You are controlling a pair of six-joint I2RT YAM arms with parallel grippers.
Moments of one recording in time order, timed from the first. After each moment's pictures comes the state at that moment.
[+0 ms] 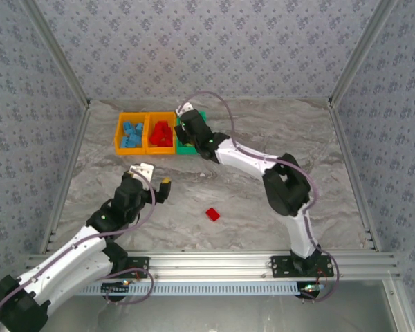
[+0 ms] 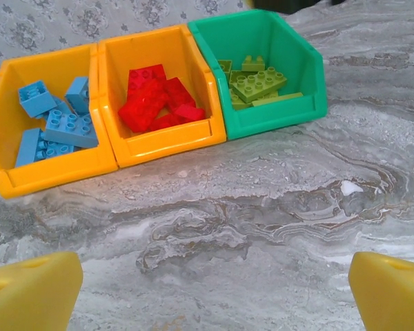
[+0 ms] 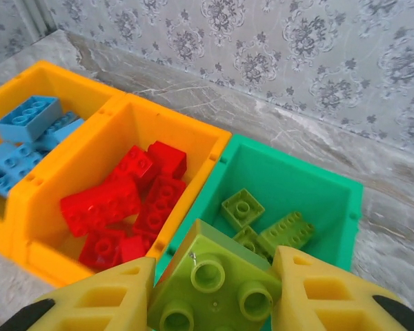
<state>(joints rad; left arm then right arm) -0.66 0.69 0.41 -0.19 -0.36 -0.12 0.78 2.12 1.73 -0.10 0.29 0.09</state>
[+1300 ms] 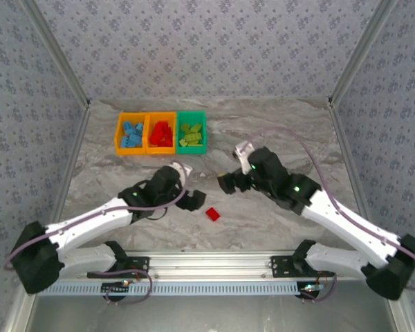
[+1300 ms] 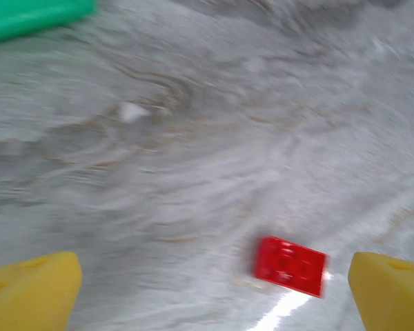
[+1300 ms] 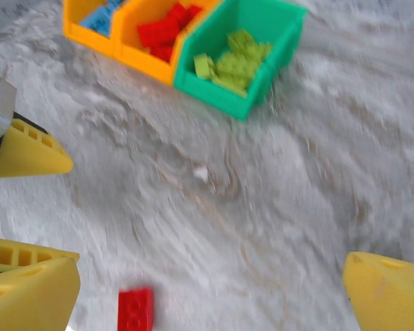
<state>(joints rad) -0.91 1.16 0.71 -0.30 -0.03 -0.37 0.80 0.99 0.92 -0.57 0.13 0.20</state>
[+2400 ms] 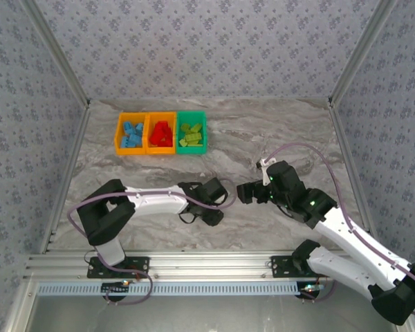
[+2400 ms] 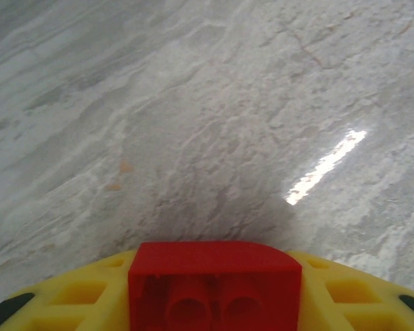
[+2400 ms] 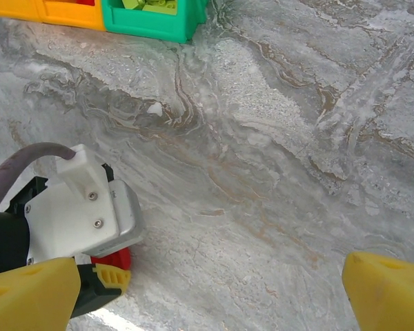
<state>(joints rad) -1.07 1.71 0.97 -0.45 -0.02 -0.29 0.69 0.84 0.77 -0.65 0.07 0.35</state>
